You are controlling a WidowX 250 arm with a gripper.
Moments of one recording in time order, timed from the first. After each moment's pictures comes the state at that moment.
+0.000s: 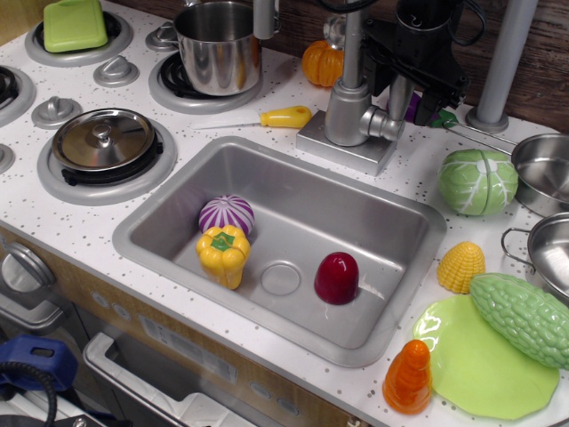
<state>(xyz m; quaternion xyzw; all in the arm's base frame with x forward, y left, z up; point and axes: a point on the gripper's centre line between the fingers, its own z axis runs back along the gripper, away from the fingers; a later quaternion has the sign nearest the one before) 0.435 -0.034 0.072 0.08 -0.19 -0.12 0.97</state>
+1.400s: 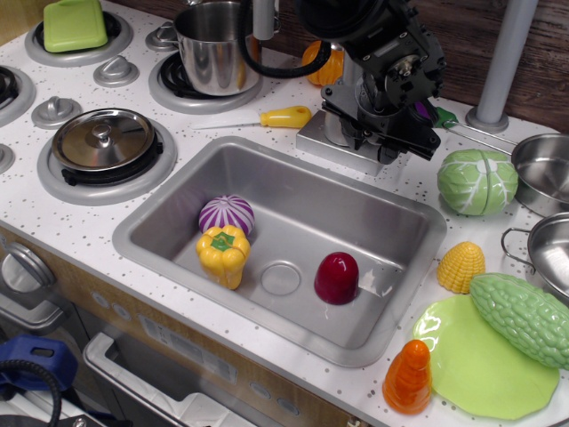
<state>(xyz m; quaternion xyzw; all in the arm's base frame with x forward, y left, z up) 0.388 -0.026 0.042 0.08 -0.28 -0.01 0.96</state>
